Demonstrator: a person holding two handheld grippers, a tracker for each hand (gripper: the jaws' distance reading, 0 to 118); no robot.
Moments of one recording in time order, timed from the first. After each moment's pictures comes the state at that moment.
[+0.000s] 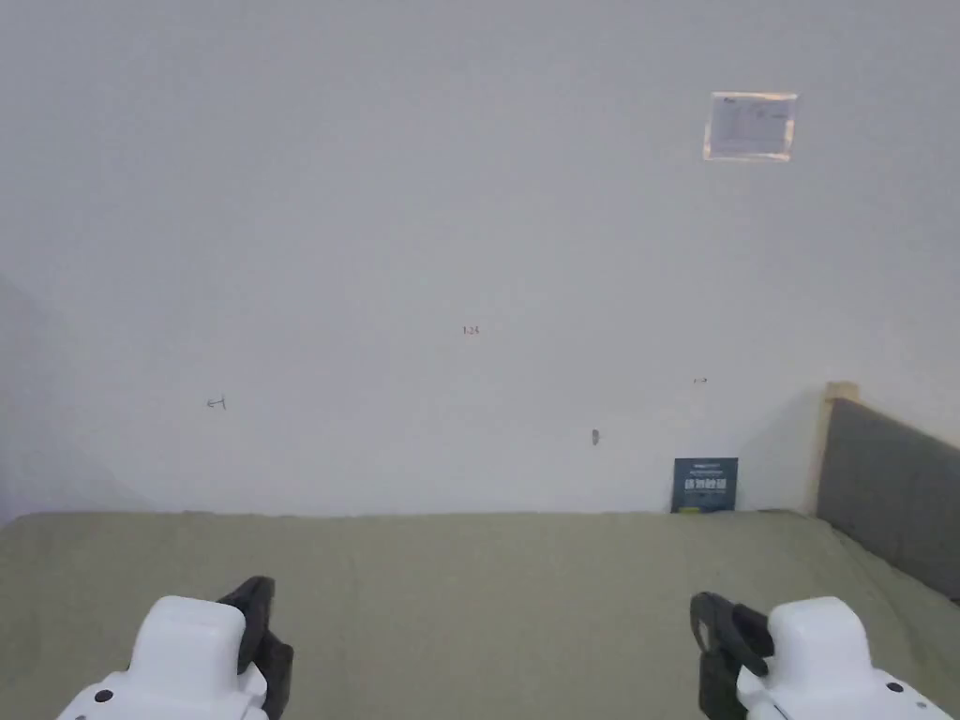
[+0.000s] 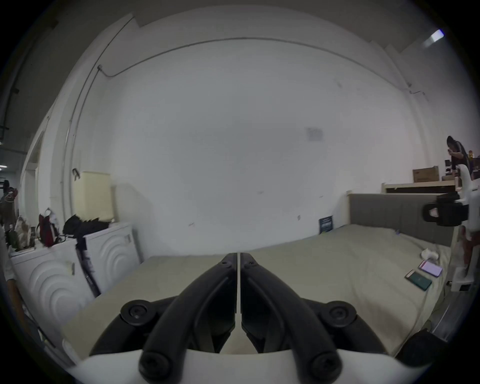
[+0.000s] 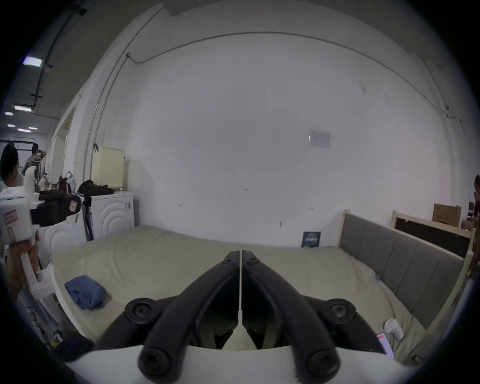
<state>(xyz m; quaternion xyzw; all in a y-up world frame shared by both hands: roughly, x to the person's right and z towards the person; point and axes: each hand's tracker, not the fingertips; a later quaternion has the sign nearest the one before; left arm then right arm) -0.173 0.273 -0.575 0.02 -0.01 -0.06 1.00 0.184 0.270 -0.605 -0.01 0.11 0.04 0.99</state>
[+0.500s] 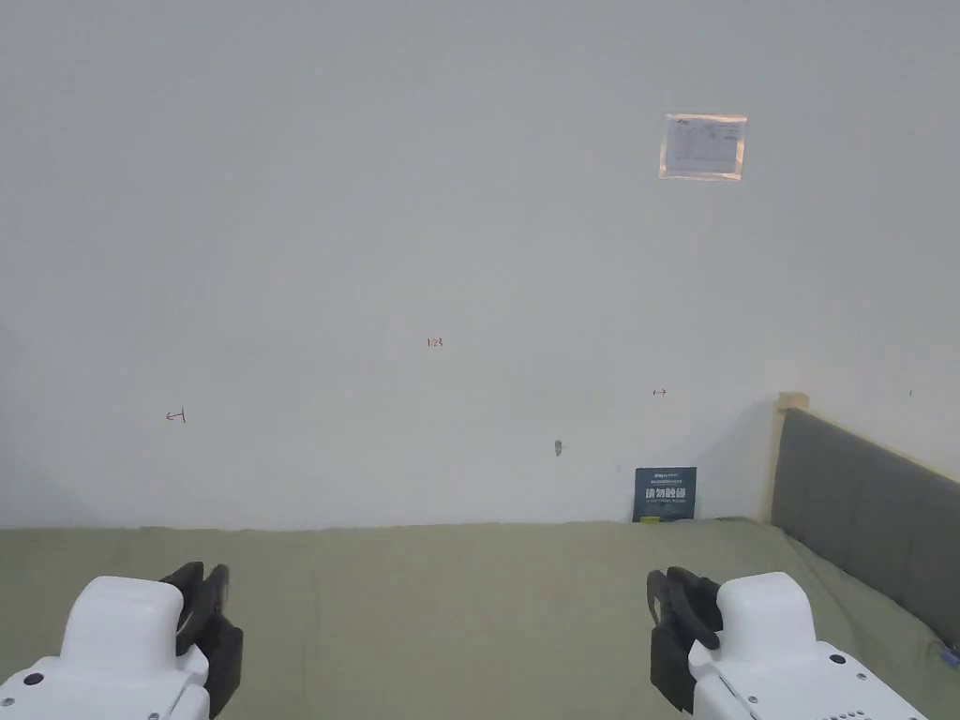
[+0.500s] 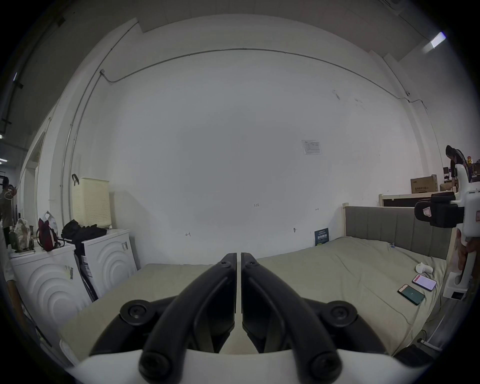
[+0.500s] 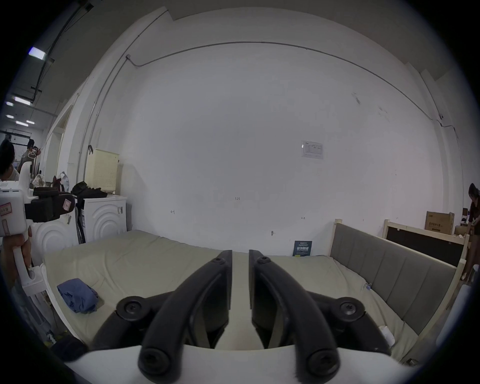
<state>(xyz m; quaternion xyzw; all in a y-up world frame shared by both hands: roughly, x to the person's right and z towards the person) -0.187 0.283 -0.572 0.03 0.00 -0.06 1.00 0.183 0.276 -0.599 0.01 0.09 0.05 0.99</state>
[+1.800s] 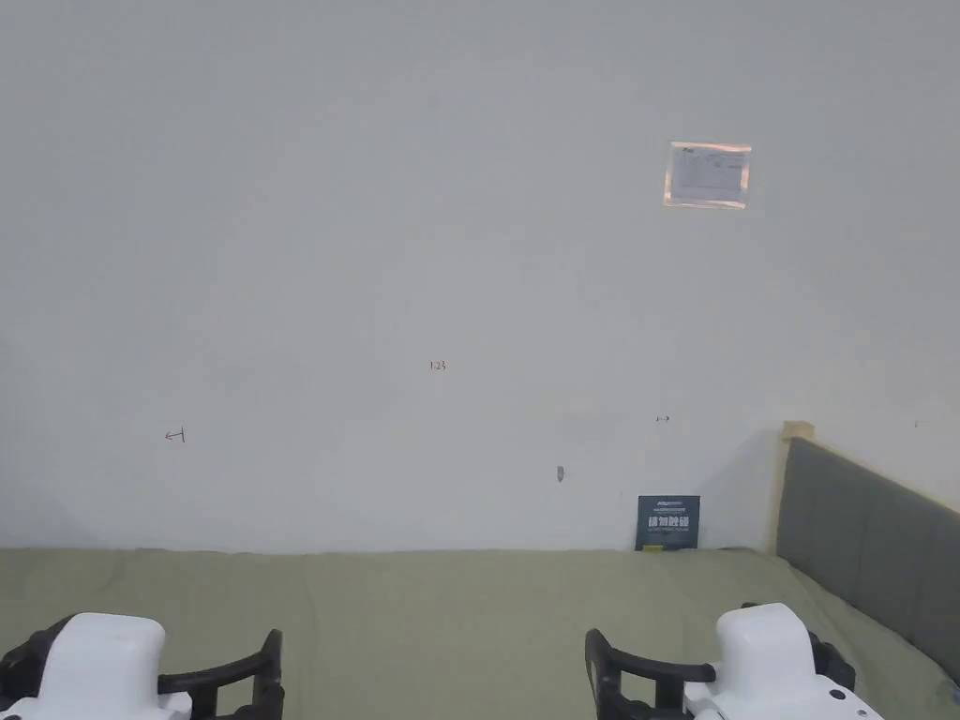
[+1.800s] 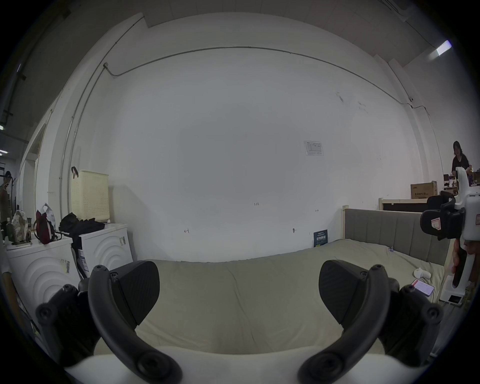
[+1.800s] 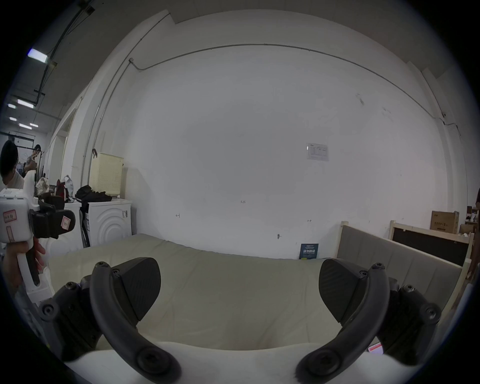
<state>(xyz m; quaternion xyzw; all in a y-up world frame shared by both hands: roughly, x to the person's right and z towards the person) -0.194 0.282 -0.579 0.02 0.01 -0.04 1.00 0.172 0.280 -0.605 0.02 0.10 0.04 0.99</state>
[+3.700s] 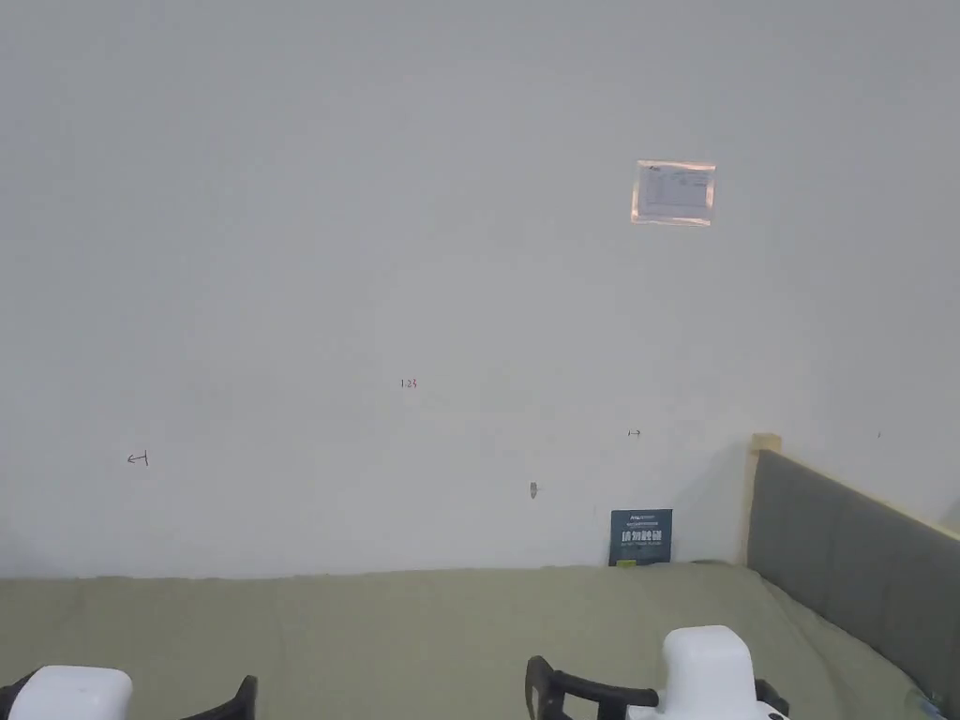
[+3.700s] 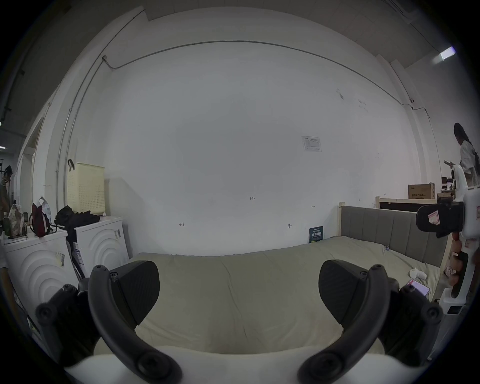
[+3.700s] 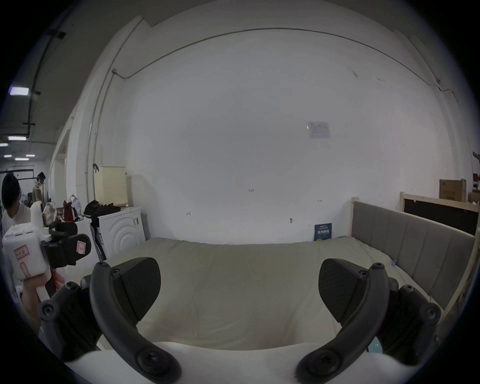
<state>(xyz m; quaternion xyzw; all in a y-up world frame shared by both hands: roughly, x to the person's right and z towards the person) -0.185 0.276 -0.586 0.01 0.00 -0.03 1.00 0.164 0.283 -0.610 -0.02 0.13 -0.02 0.99</state>
